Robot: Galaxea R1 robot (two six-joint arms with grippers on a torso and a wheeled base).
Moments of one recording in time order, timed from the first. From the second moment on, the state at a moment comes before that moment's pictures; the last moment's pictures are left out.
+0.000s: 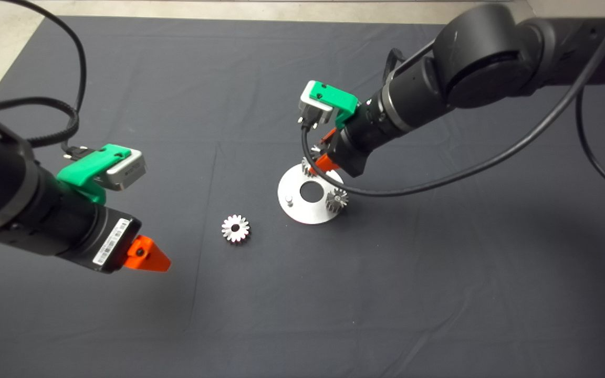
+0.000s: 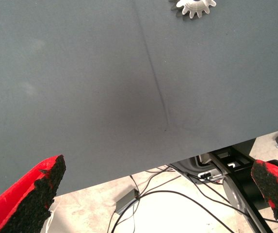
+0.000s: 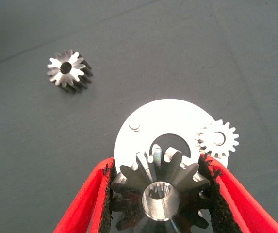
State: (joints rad) left arm -0.74 2.09 -0.50 0.00 1.47 -1.29; right arm 0.50 2.65 -1.04 -0.38 -1.01 0.52
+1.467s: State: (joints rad) left arm -0.73 2.09 -0.50 0.00 1.47 -1.30; right arm 0.36 2.81 -1.10 -0.53 -1.17 0.57
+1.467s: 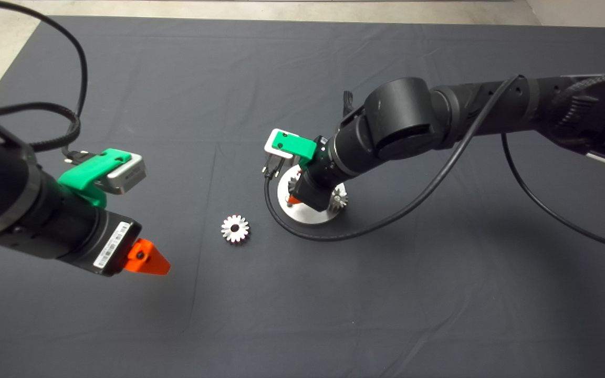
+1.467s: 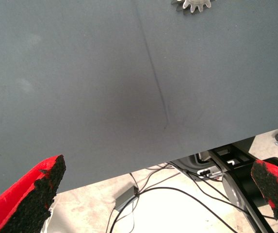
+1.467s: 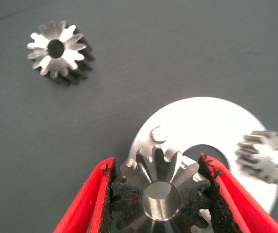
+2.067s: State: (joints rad) left arm -0.73 2.09 -0.50 0.00 1.47 -1.30; right arm 0.33 2.81 -1.13 -0.58 -1.18 0.57
